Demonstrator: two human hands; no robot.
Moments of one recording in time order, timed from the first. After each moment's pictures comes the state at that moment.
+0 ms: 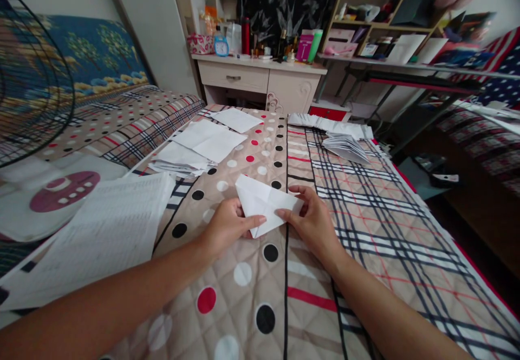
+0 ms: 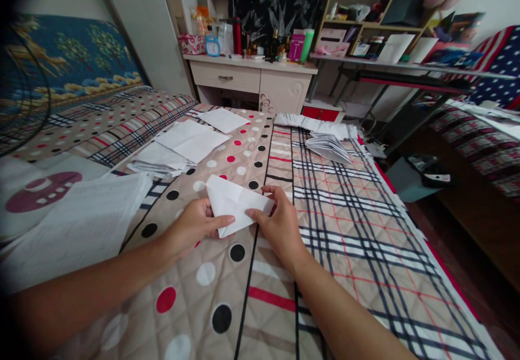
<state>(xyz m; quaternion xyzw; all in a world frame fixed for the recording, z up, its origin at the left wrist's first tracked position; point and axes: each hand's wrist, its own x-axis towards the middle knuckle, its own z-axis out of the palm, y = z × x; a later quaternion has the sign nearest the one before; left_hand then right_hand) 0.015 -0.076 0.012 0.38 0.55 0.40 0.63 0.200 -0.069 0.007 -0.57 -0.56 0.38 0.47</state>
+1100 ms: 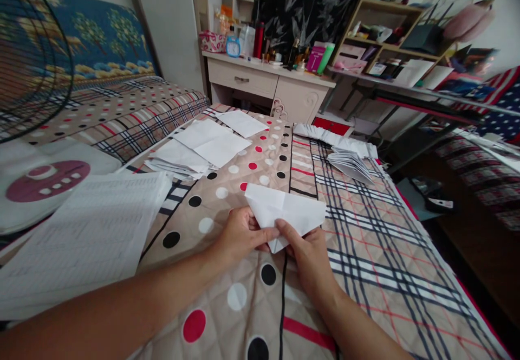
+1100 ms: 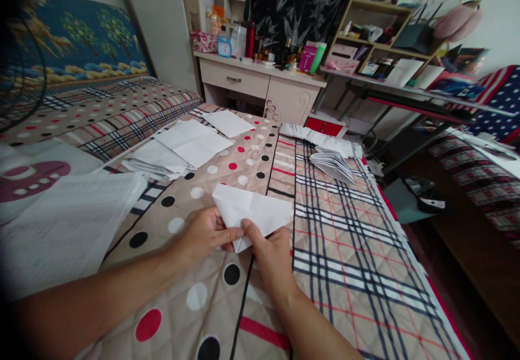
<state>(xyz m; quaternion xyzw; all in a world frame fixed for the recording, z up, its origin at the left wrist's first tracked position) 0.035 -0.068 0.004 0.42 0.46 0.42 0.66 0.175 -0.082 0.007 -0.50 -0.41 0.54 0.53</state>
